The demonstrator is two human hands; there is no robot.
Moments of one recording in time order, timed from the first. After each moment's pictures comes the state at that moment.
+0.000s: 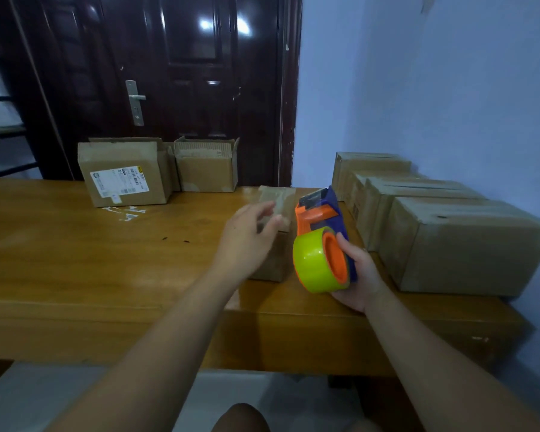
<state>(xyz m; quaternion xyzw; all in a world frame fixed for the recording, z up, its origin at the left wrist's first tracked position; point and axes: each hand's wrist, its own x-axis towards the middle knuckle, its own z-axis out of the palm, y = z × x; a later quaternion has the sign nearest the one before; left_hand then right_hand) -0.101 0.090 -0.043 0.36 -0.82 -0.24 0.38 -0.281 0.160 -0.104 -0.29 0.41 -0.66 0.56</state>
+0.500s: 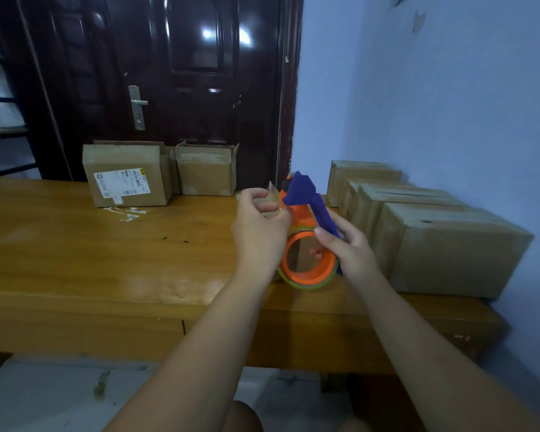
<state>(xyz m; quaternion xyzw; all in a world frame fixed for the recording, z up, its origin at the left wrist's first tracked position) -0.119 0.141 -0.020 0.37 -0.60 -0.44 0.55 -0.258 0.179 -0.067 -0.51 0.48 -0.66 0.27</state>
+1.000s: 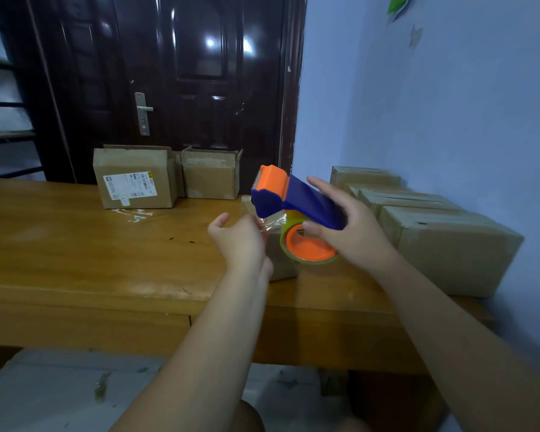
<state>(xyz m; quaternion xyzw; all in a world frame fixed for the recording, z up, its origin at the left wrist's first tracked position) -0.104 0.142 -0.018 0.34 -0.23 -0.68 0.61 -0.245 0.200 -0.019 -0.66 0.55 -0.51 0.07</state>
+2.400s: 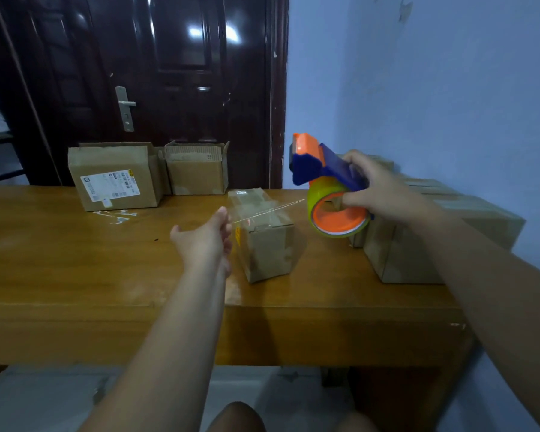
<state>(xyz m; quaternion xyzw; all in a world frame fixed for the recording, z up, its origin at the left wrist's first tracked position) -0.088 0.101 -0.038 0.41 -0.27 -0.65 0.58 -0.313 0.191 0.019 -0.65 0.64 -0.41 0.09</state>
